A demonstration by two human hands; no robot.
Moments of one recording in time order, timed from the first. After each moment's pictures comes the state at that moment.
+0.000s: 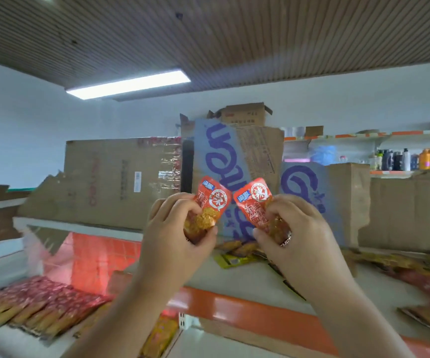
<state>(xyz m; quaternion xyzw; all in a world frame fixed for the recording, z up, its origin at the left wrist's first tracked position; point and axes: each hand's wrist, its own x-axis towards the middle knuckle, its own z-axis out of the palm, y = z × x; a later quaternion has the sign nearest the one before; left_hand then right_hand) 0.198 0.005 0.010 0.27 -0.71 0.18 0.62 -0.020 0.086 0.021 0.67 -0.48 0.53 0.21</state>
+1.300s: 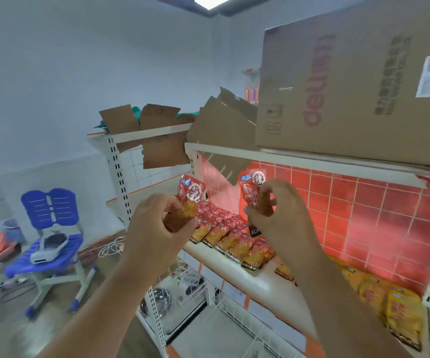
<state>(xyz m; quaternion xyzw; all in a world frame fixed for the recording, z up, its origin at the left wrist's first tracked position) 0.774 -0.127 -0.139 0.59 -0.64 0.06 0.49 0.529 -0.198 -0.136 0.72 -0.44 0.53 -0.13</state>
